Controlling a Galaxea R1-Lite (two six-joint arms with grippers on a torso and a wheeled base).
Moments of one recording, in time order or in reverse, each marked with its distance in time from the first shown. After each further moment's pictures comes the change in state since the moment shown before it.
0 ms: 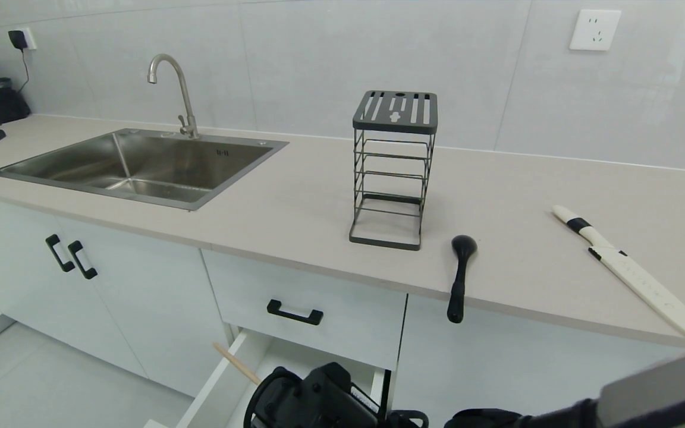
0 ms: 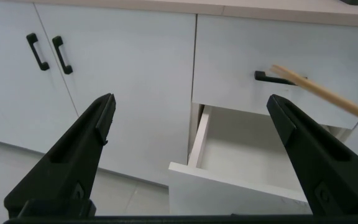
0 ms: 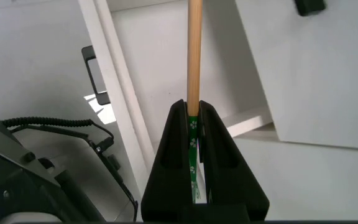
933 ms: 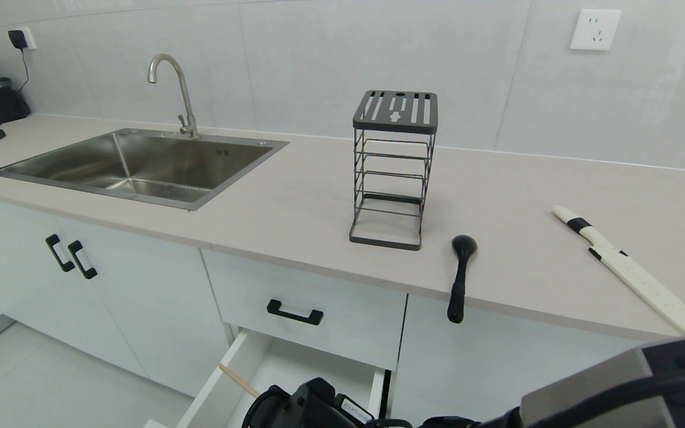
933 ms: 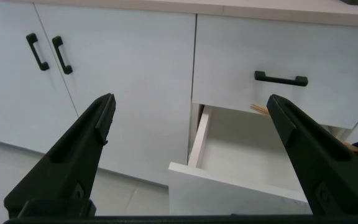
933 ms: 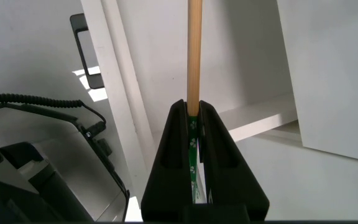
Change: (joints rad) left arm 0.000 0.000 0.000 0.000 0.000 0.000; right arm -0.002 0.093 -0.021 -0.001 0.001 -0.024
